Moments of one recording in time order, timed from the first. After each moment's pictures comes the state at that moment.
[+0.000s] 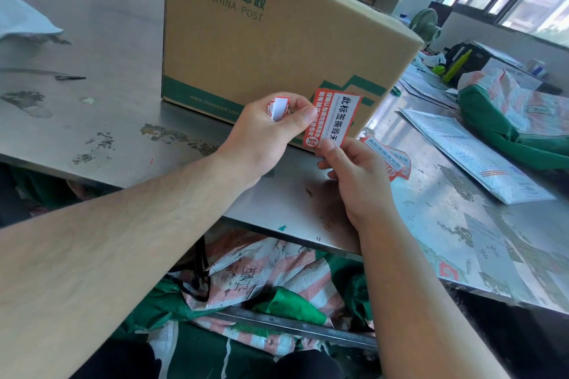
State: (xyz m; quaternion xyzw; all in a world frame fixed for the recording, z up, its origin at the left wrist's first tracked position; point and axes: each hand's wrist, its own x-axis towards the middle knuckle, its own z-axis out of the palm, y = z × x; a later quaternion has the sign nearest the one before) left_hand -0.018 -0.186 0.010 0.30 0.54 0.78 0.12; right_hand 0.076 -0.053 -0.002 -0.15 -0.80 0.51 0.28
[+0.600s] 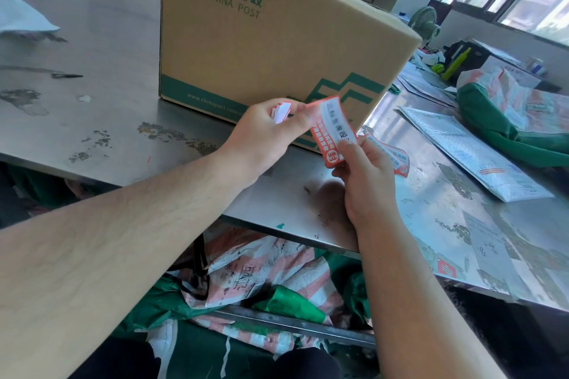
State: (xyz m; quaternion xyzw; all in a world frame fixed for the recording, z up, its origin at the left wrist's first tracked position) left_hand -0.024 -0.180 0.002 0.29 0.61 0.73 0.12; right_hand 0.078 -0.055 -0.001 -0.20 -0.72 0.58 0.33
